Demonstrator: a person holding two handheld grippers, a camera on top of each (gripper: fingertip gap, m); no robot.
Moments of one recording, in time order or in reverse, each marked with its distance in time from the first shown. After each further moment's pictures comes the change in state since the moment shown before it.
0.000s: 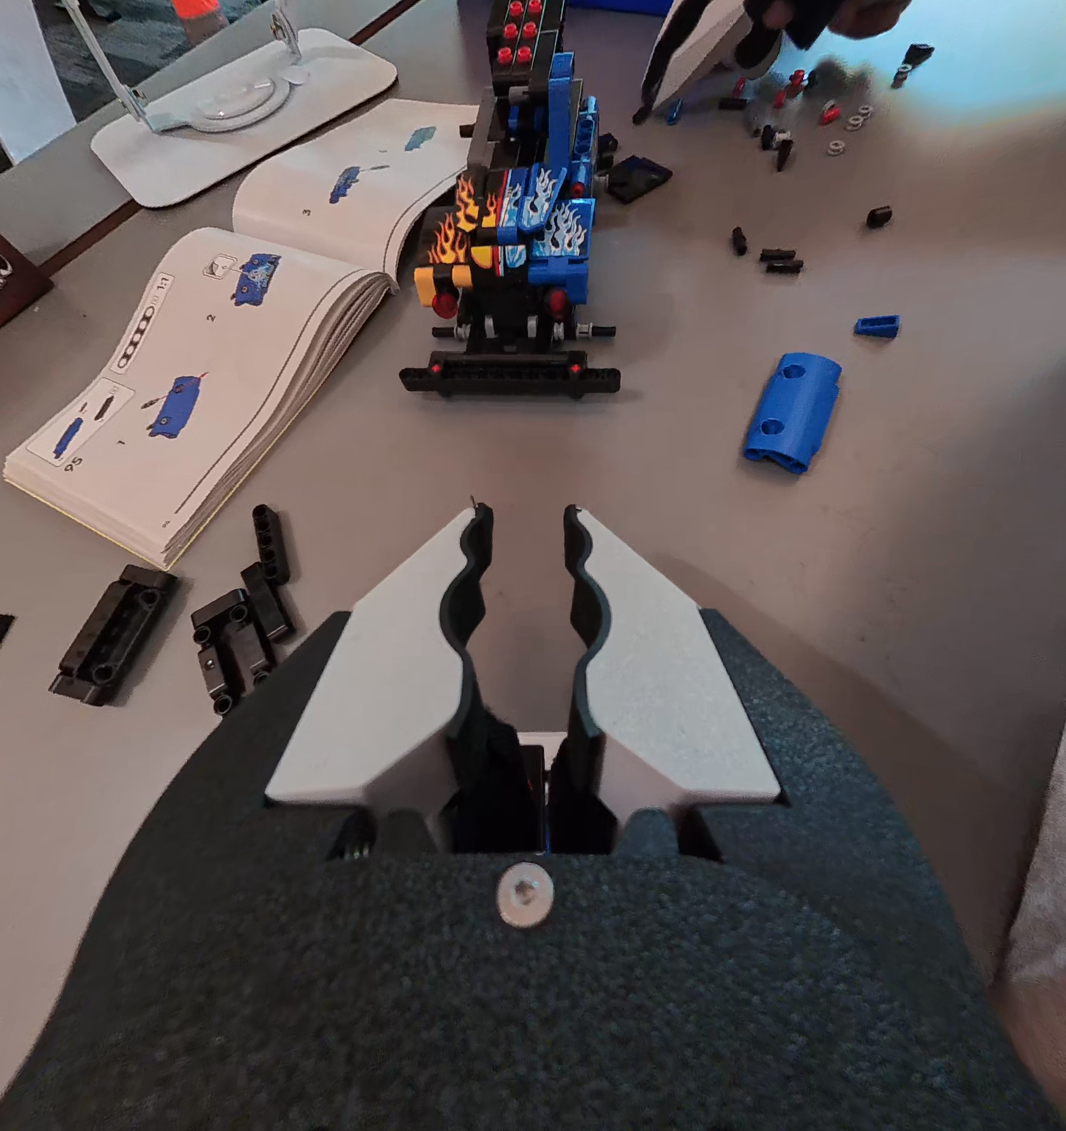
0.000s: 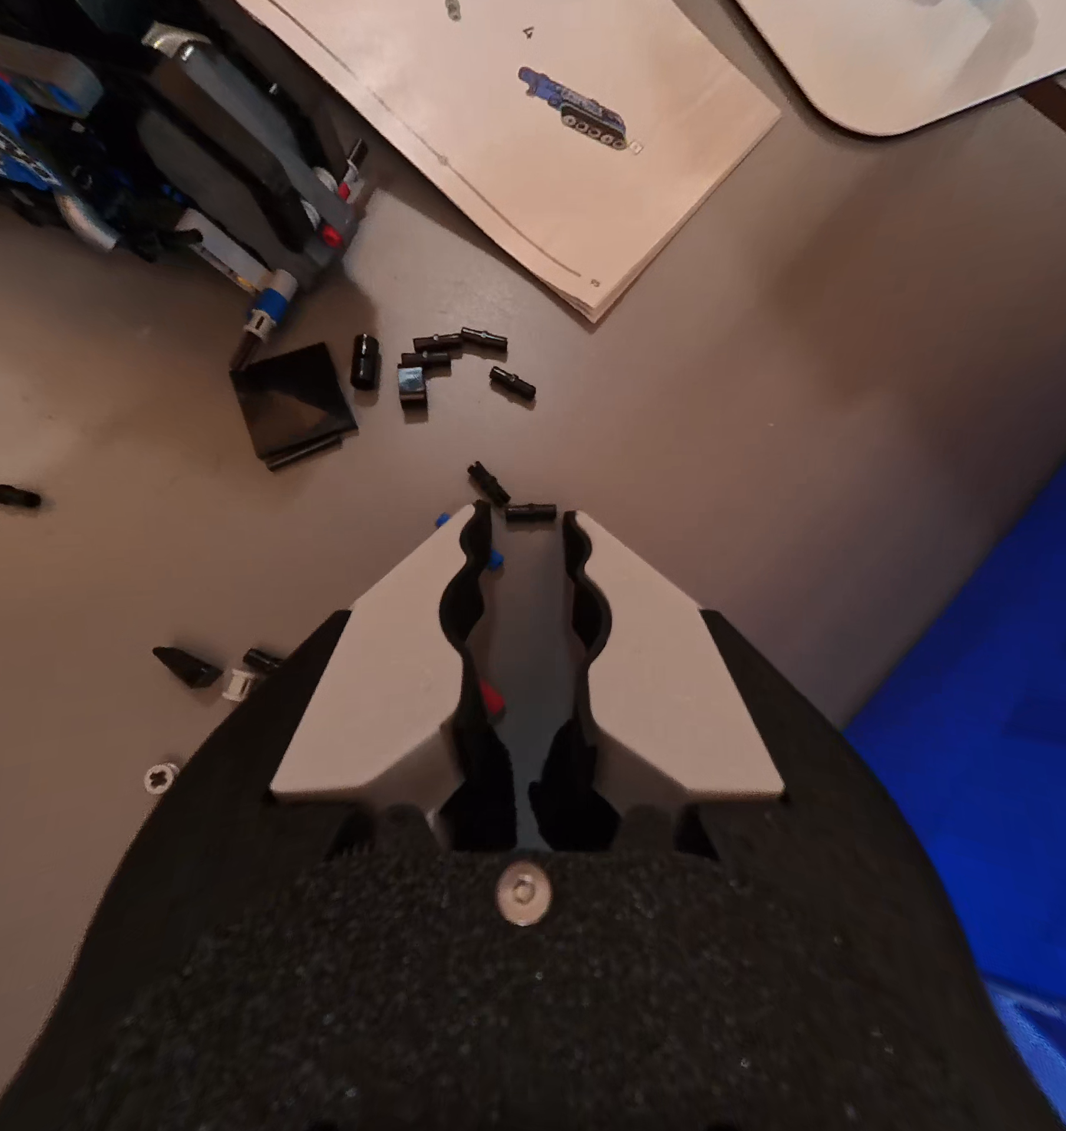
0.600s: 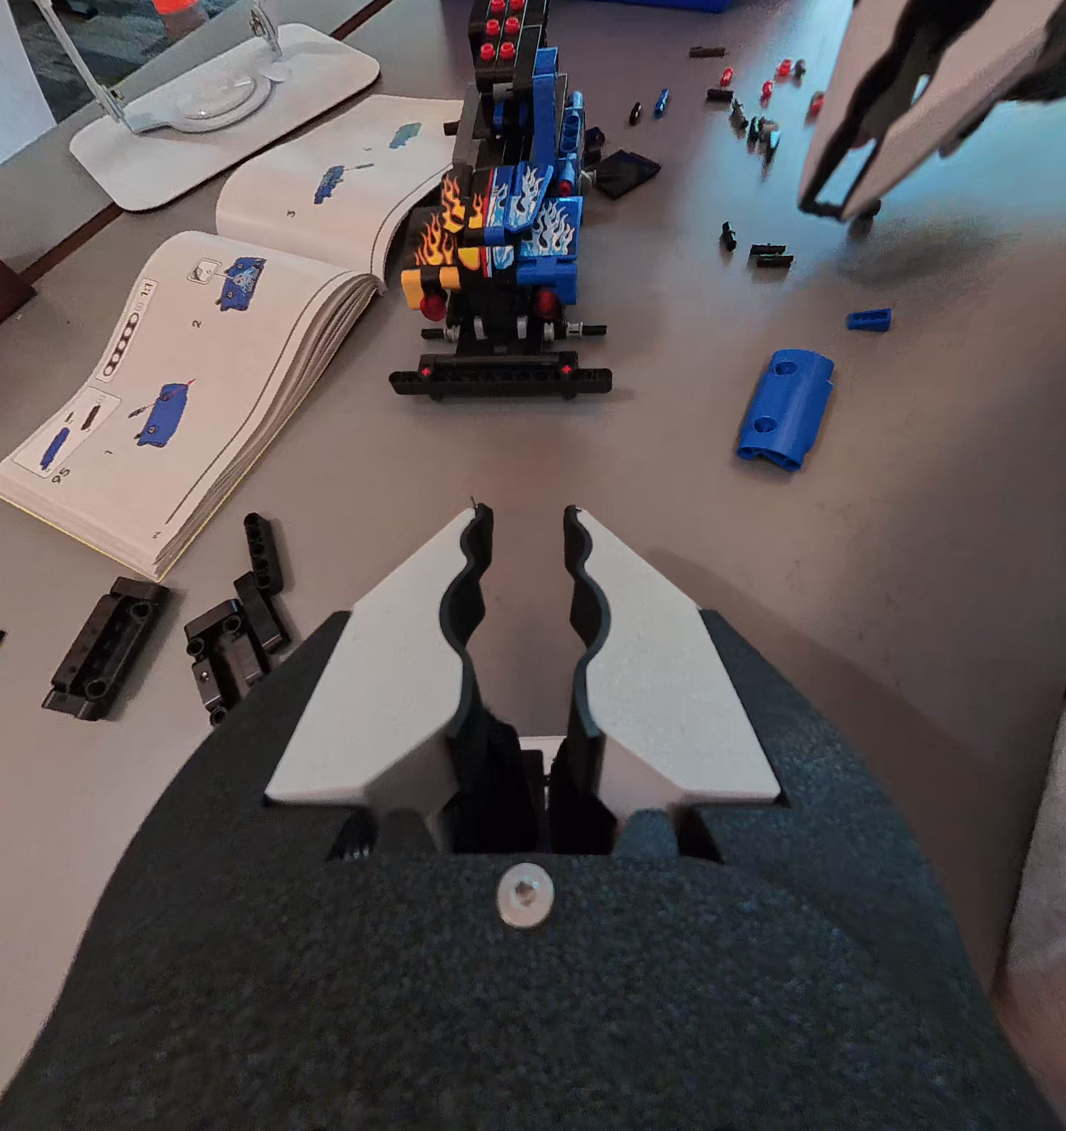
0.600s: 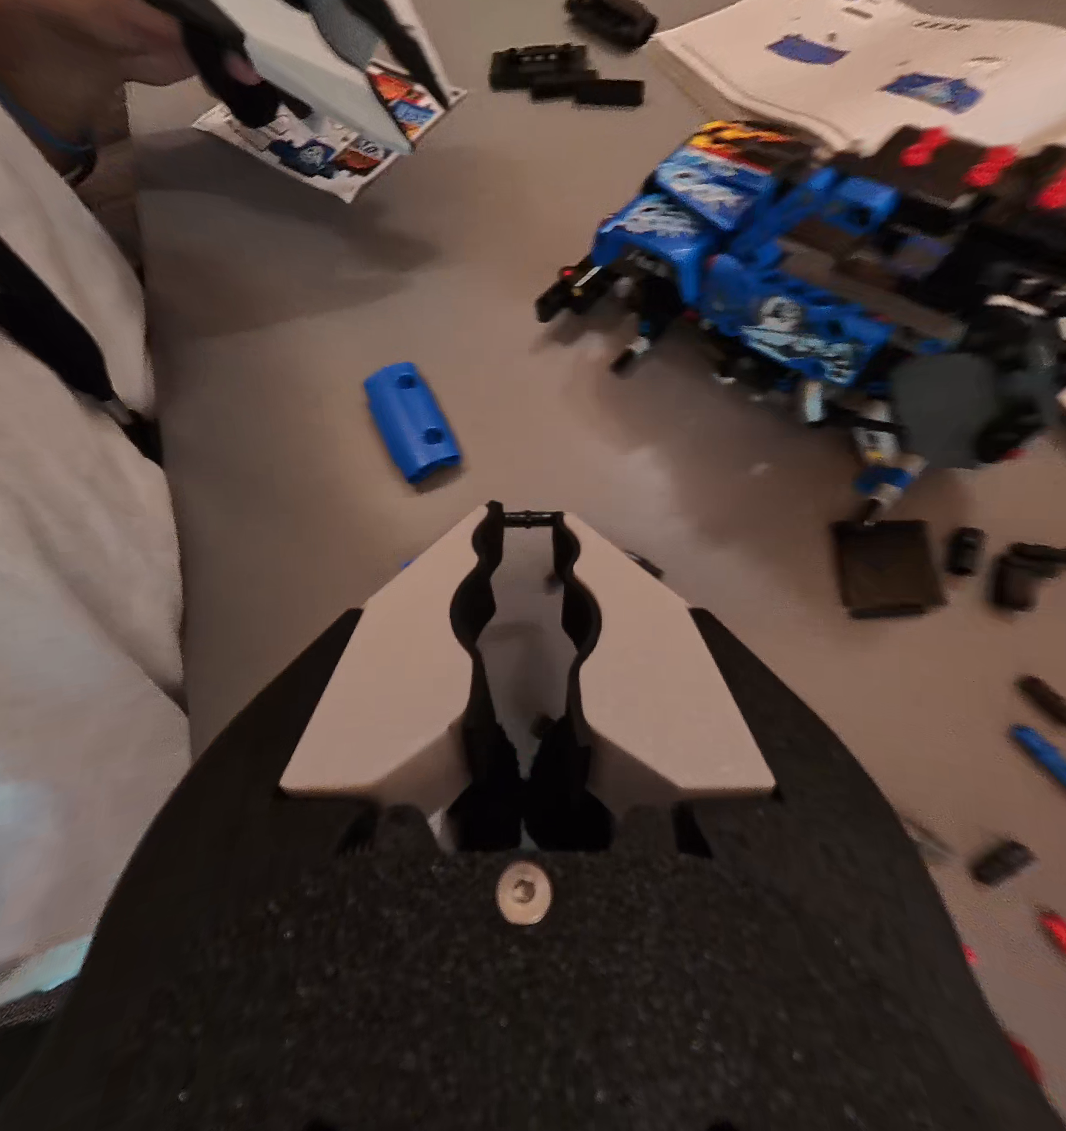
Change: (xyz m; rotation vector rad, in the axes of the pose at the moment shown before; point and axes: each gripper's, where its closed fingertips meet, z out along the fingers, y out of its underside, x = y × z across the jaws) left arm 0.002 -0.001 0.001 -0.010 0.018 0.016; right arm -0.195 -0.030 -0.040 0.119 -0.423 -0.161
